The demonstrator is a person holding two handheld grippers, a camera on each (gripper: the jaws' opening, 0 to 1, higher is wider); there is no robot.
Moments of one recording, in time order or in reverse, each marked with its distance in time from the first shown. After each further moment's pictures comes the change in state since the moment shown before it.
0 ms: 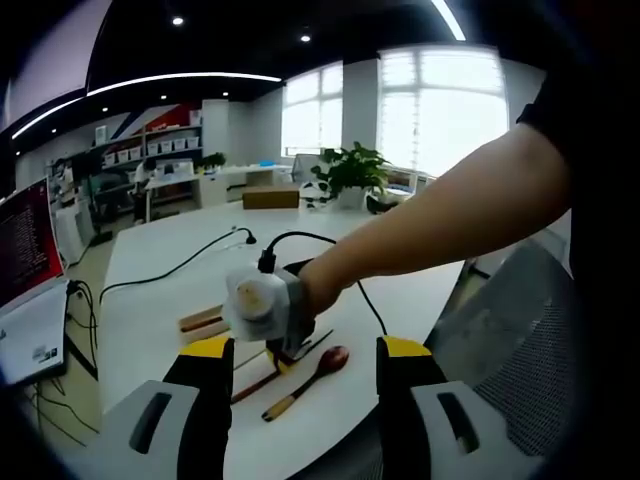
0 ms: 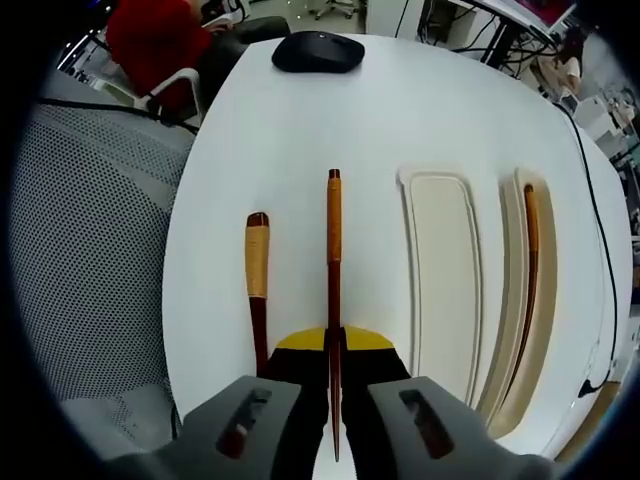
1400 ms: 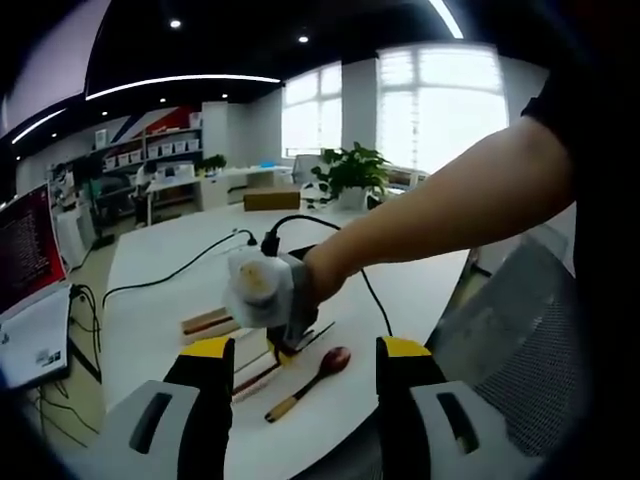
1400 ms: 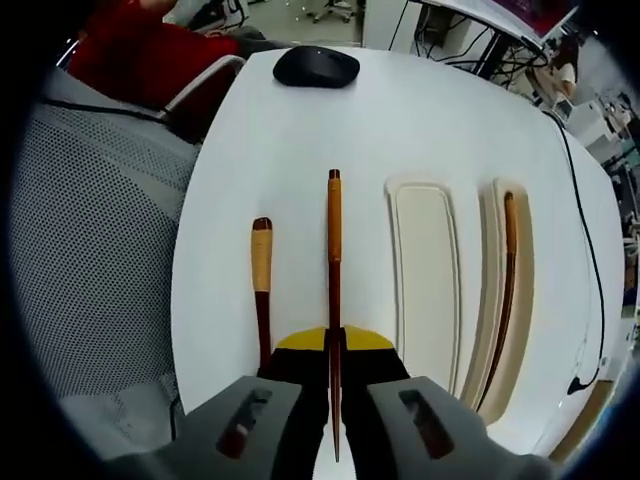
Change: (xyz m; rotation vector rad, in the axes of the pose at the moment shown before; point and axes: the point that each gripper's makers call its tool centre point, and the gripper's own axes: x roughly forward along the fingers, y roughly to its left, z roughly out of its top) left arm -0.002 -0.001 0.002 0.015 -0.008 0.014; right arm -0.022 -0.005 0.001 -0.012 -0.012 -0.037
